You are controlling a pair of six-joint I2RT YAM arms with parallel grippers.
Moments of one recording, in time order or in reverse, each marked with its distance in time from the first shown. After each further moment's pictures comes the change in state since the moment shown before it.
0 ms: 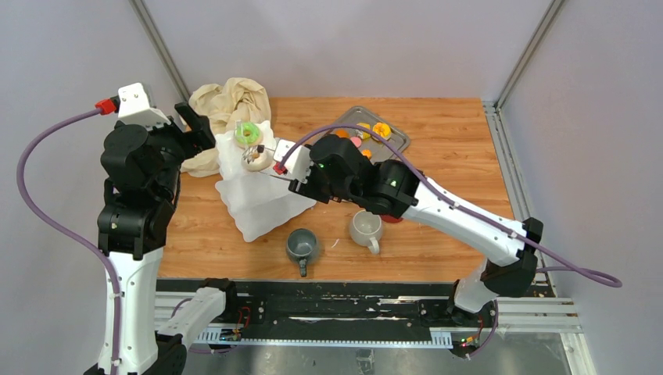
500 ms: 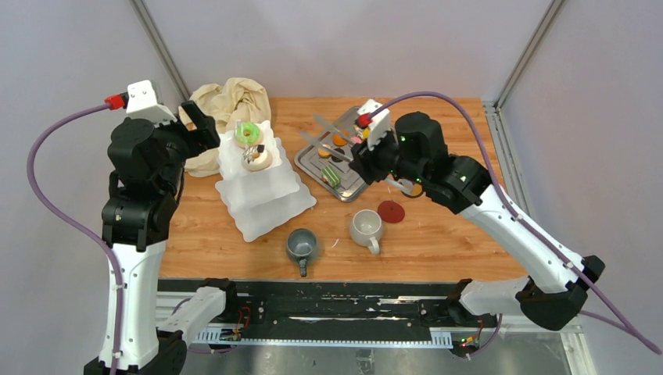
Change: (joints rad) left arm 0.000 0.027 -0.003 -0.007 0.029 -0.004; right arm -0.272 -0.312 -0.249 0.125 -0.260 0.253
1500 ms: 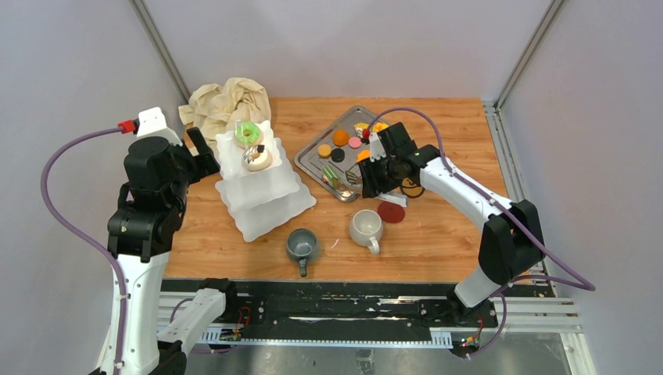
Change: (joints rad) left arm 0.000 -0.064 -0.118 -0.164 -0.098 -0.030; right arm -0.359 0.301 -0.279 -0.027 -0.243 0.230
